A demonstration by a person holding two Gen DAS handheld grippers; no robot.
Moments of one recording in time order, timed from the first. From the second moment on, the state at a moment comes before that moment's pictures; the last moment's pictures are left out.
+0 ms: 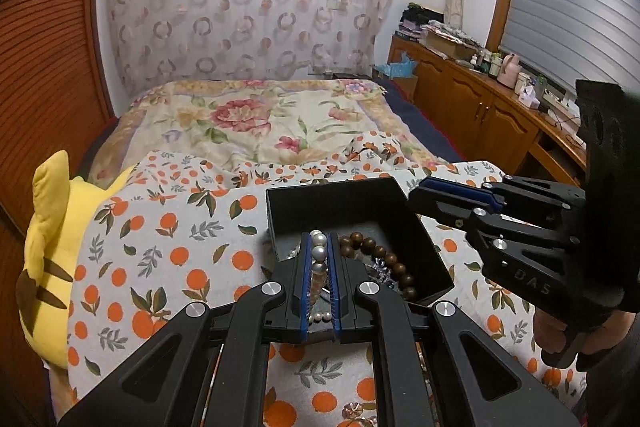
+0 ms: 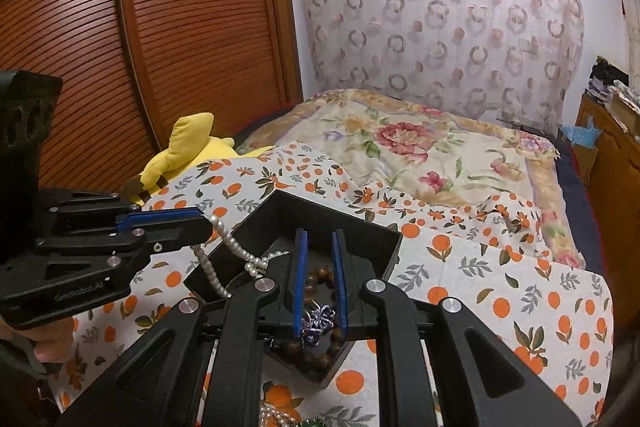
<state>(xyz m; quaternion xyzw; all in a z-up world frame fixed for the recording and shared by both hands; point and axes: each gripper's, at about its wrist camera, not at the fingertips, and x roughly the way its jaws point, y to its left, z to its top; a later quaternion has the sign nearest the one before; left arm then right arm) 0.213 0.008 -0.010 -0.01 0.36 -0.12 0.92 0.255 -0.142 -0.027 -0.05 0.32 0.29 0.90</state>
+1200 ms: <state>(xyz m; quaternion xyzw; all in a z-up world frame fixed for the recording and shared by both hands) 0.118 -0.004 -0.066 0.05 0.38 -0.14 0.91 0.111 -0.185 -0.079 -0.04 0.36 0.33 0.87</state>
